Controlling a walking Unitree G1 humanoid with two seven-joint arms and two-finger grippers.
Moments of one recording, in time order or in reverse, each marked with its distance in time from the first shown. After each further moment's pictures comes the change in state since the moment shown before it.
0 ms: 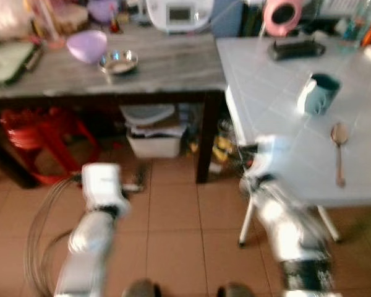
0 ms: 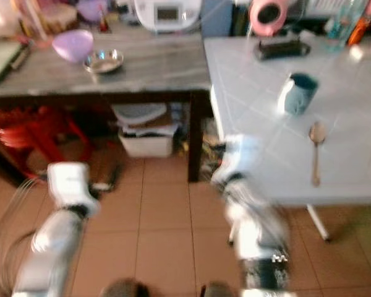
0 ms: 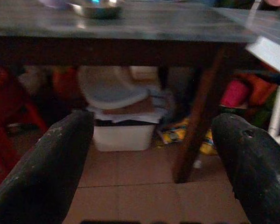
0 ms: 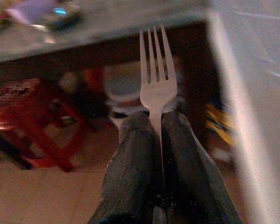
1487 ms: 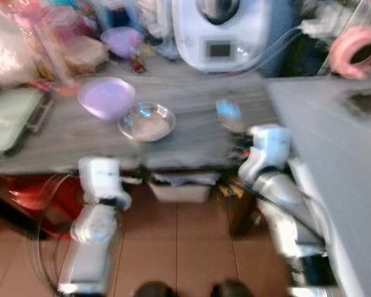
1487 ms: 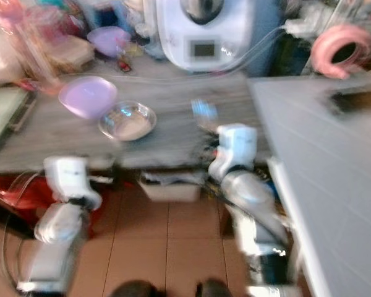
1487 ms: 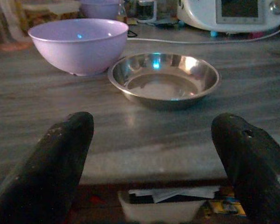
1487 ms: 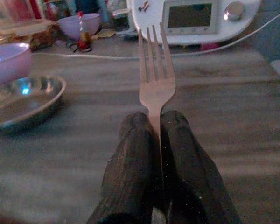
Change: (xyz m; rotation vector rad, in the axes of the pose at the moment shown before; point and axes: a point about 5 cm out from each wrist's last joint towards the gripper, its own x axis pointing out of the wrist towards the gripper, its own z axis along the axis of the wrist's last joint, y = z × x) left arm 0.012 -0.008 0.003 0.030 -0.040 0.013; right arm 0.000 -0.013 0.015 -0.153 -0.123 -0.011
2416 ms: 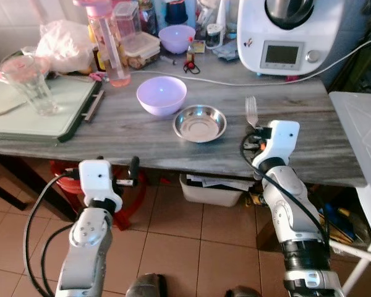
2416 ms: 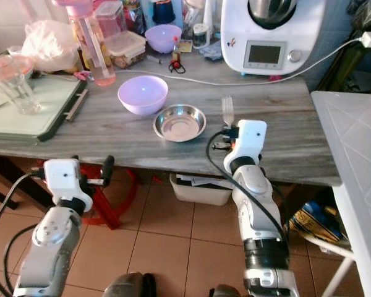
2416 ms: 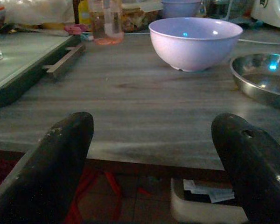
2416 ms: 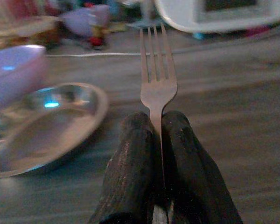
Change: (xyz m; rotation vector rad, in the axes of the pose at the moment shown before) left arm -0.009 0.015 0.008 0.018 -0.009 0.027; right arm 0.019 -0.022 0.001 0.062 -0.005 -0.220
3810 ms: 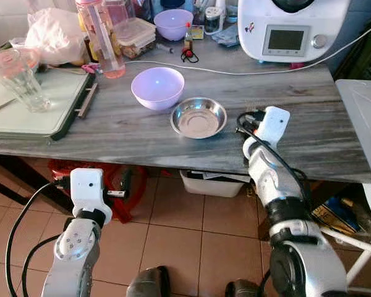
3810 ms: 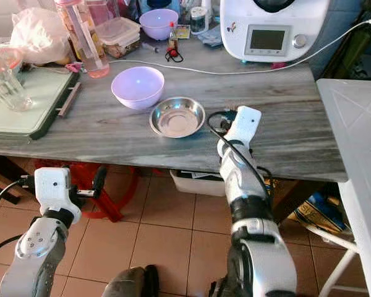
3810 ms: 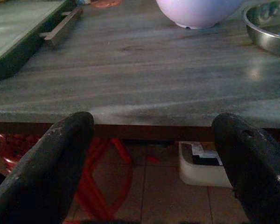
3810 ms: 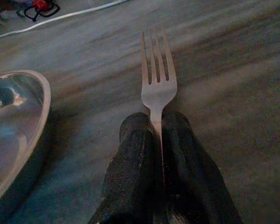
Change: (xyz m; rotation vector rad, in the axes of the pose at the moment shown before) left arm -0.021 0.012 -0.002 0.040 0.095 0.001; right arm 0.048 0.014 -0.002 0.159 0.140 -0.123
